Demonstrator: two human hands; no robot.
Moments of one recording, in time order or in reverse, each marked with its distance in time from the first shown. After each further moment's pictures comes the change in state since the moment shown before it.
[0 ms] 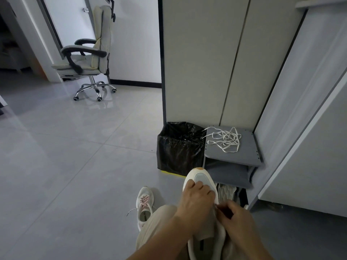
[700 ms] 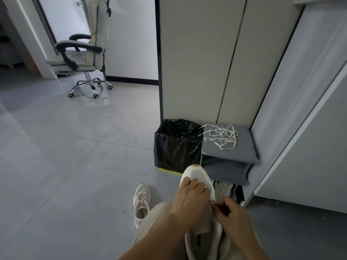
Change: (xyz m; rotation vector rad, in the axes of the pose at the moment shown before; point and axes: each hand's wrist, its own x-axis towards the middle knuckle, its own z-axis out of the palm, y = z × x) left_hand 0.001 -0.003 -0.002 0.089 -0.014 0.075; right_hand -0.001 0.010 0.007 0.052 0.100 -0.066
